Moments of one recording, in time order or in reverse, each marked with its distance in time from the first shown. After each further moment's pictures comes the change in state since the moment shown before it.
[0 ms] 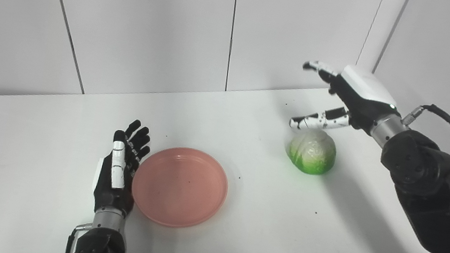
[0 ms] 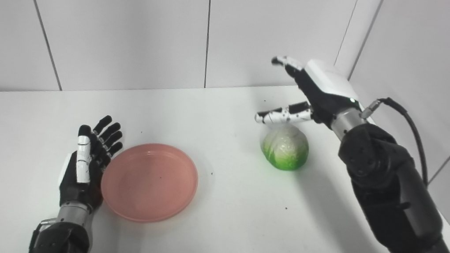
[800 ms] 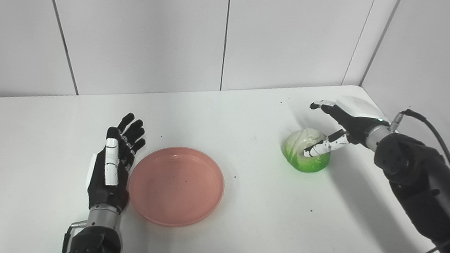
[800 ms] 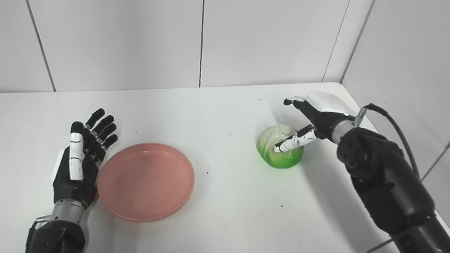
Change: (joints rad) left arm -0.017 0.004 0.006 0.027 -0.026 -0.058 -0.037; right arm -0.045 -0.005 0.118 0.269 -0.063 -0.047 0.002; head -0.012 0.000
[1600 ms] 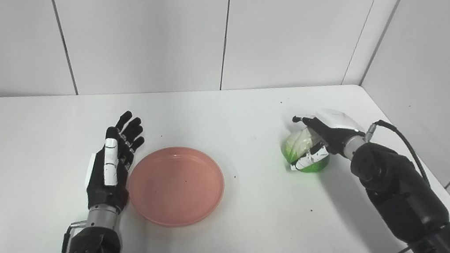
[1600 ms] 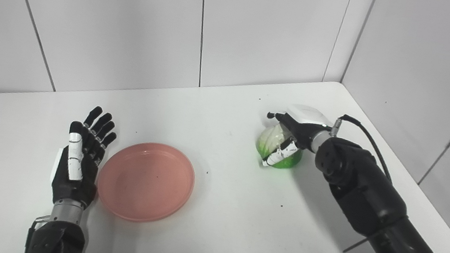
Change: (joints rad) left arm 0.003 0.000 0.000 -0.005 -0.004 -0.008 -0.004; right arm -0.012 0.056 0.055 0.077 -0.022 -0.044 -0.034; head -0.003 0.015
